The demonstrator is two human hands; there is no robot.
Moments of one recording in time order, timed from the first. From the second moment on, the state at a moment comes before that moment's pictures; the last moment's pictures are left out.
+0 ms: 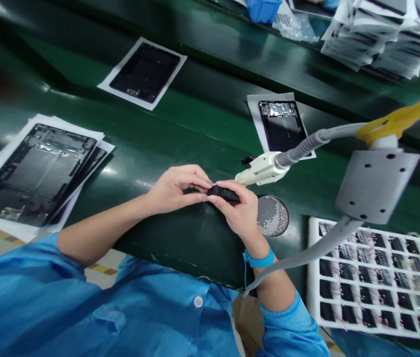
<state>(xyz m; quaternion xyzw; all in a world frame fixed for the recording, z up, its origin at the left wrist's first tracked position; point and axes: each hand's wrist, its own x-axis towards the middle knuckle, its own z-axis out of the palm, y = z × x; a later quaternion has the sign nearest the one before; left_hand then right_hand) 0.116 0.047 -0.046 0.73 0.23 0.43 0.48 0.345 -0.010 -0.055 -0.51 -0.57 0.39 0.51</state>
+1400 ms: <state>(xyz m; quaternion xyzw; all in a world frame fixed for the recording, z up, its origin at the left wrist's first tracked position) 0.065 0.090 -0.052 0.77 0.55 0.31 0.07 0.326 -0.009 -0.095 -0.52 -0.54 0.52 0.41</state>
